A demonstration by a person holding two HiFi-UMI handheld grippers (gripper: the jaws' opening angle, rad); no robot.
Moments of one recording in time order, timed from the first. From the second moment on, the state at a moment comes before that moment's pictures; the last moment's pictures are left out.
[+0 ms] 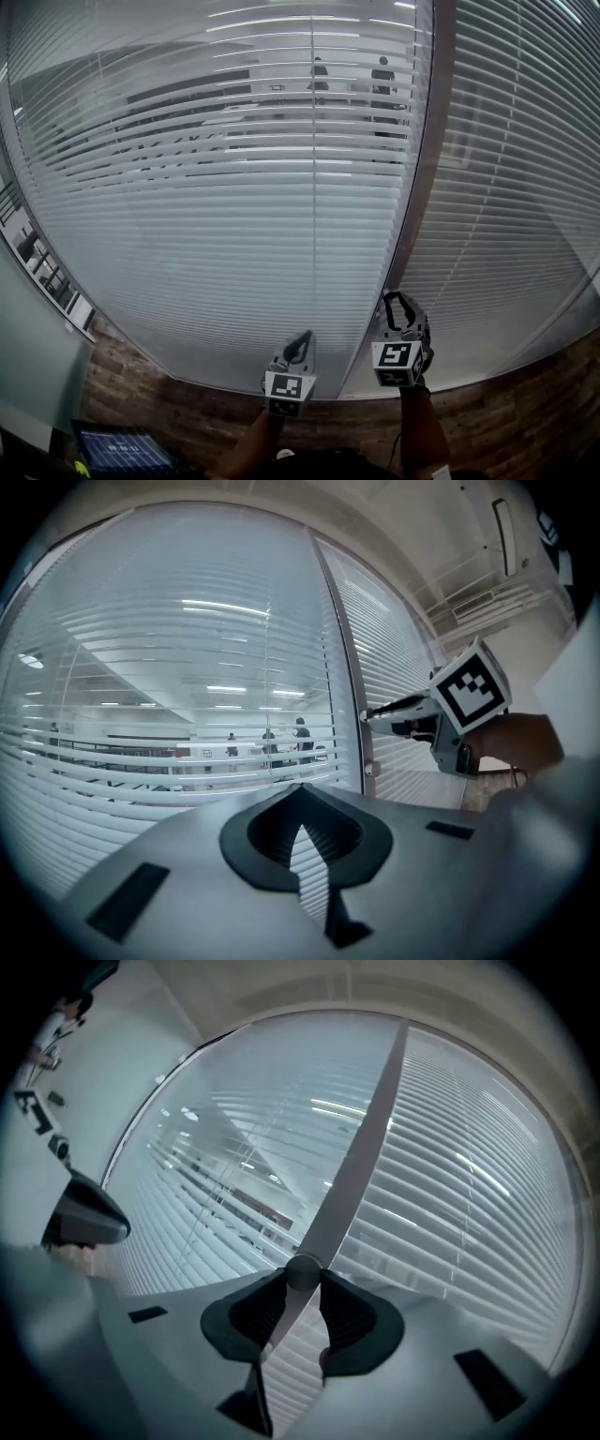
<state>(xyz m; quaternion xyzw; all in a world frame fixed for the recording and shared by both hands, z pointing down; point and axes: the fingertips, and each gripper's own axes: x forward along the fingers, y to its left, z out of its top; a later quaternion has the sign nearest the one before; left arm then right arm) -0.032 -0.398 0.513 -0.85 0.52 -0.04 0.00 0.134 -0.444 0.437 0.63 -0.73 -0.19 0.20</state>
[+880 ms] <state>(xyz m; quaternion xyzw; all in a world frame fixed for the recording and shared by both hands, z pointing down) -0.039 -0.393 0.513 -0.85 0.53 -0.05 0.00 0.128 -0.437 0.441 0.57 -0.70 -0.31 0.30</state>
